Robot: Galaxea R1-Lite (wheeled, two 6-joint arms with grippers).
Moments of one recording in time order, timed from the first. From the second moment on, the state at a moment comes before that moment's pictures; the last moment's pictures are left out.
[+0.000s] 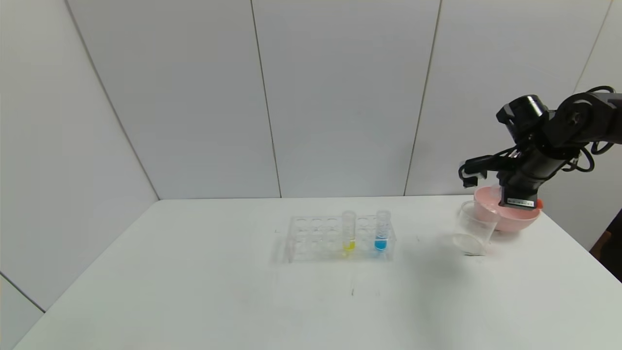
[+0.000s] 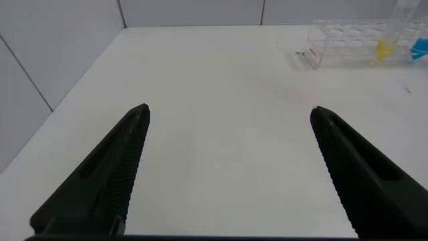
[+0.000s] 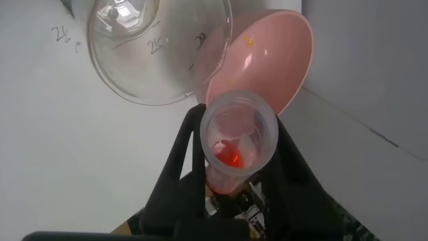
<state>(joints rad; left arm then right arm) 0.00 0.00 0.00 0.02 0.00 -0.02 0.06 2.16 -2.00 0.83 -0.27 -1.18</state>
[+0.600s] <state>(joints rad) 0.00 0.00 0.00 0.02 0.00 -0.02 0.08 2.18 -2.00 0.84 -0.34 -1.26</state>
